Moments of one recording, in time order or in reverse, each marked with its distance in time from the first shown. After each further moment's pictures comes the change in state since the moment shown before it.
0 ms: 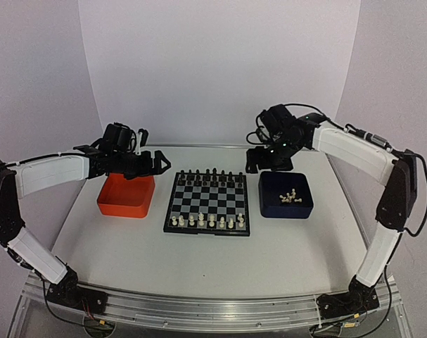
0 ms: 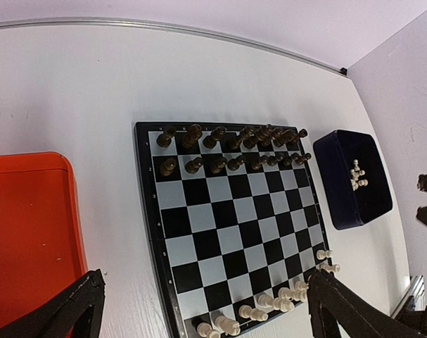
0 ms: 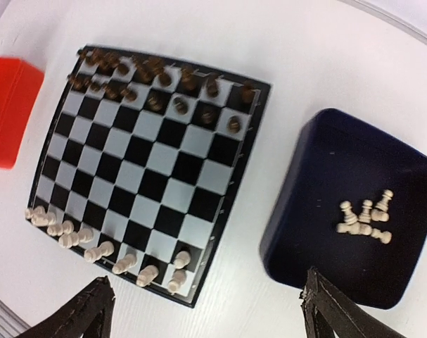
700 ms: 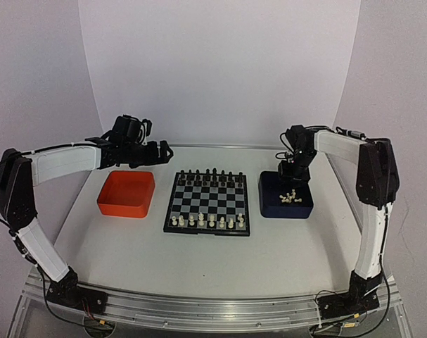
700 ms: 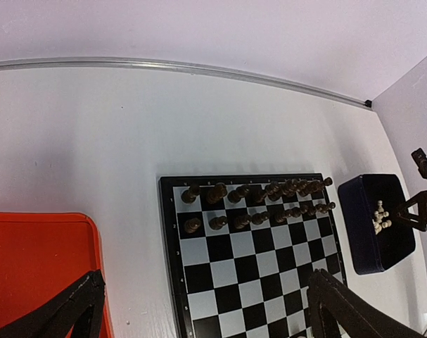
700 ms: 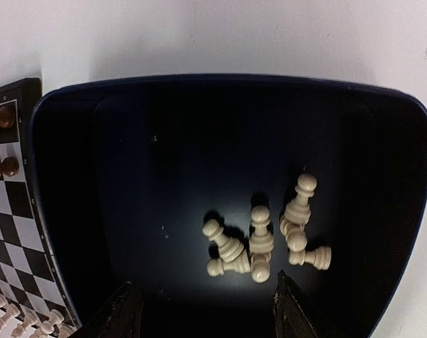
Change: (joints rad) left arm 0.000 0.139 0.142 0.040 -0.138 0.026; right arm -0.377 0.249 -0.012 -0.019 -0.149 -0.005
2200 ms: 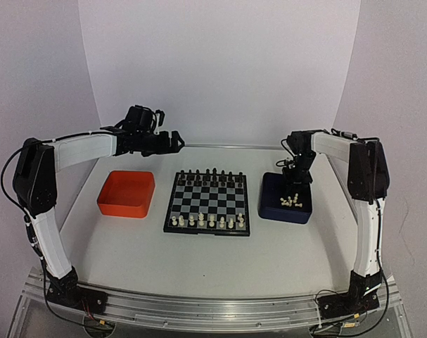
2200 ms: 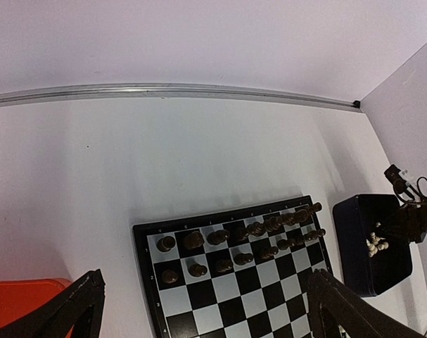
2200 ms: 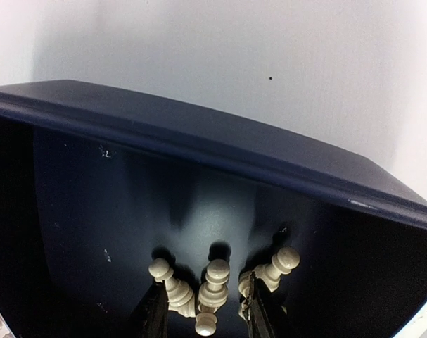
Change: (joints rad) left arm 0.013 0.206 0.248 -0.015 0.079 0.050; right arm -0.043 0.139 0.112 -0.115 -0.002 -0.162
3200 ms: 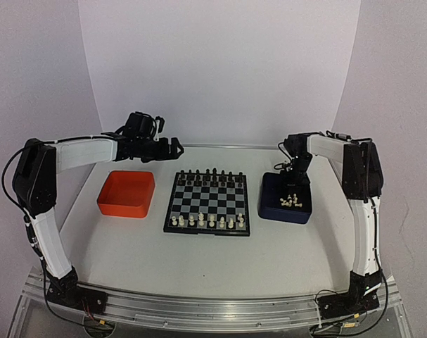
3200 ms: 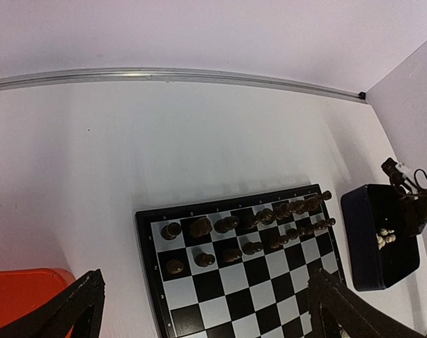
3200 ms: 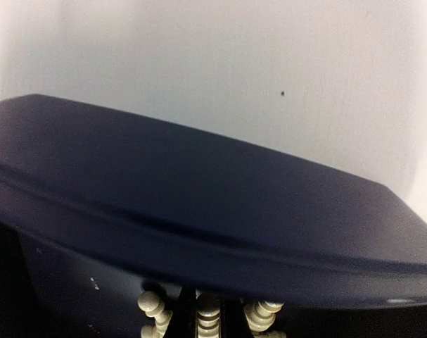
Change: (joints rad) left arm 0.000 -0.002 -0.063 0.038 0.003 -0.001; right arm 0.000 0.075 0.044 -0.014 0.015 -0.007
